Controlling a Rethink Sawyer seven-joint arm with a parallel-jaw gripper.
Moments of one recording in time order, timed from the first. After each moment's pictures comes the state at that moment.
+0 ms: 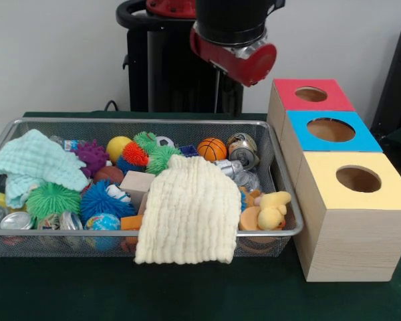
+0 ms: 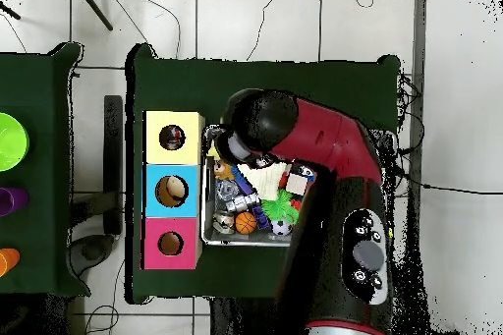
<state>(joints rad) -0.16 -0.62 -0.12 1.36 0.14 1.04 2.34</state>
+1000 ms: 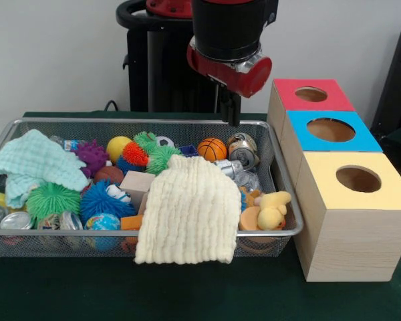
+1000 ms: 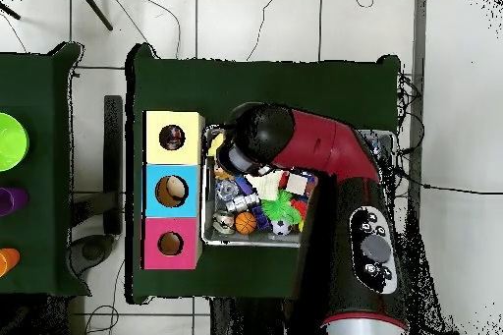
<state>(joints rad) -0.24 -0.65 0.01 1.44 0.02 0.99 2.31</state>
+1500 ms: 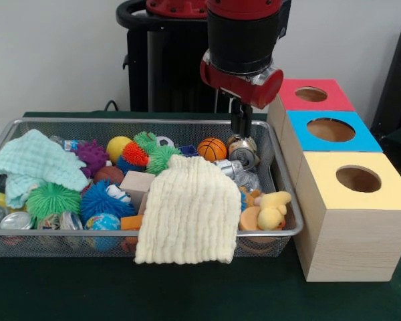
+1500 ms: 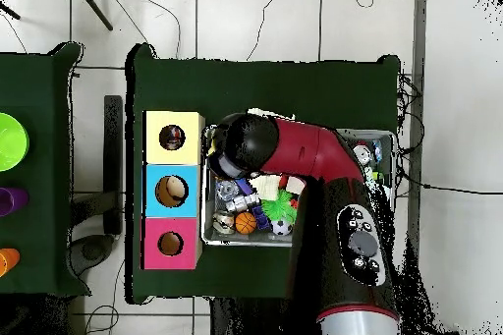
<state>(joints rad) -0.24 -0.65 0.06 1.49 -0.02 0.89 2.31</state>
